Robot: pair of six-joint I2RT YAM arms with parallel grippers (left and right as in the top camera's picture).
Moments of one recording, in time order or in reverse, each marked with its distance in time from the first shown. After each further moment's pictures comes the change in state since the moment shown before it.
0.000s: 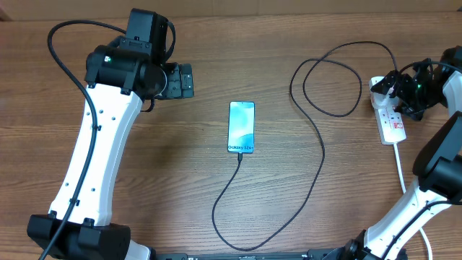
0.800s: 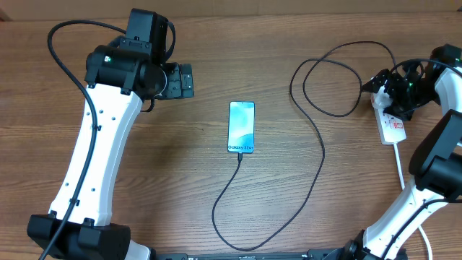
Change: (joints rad) left arm 0.000 0.000 0.000 0.000 0.000 0.000; right arm 0.037 0.000 0.000 -0.040 -0.049 0.058
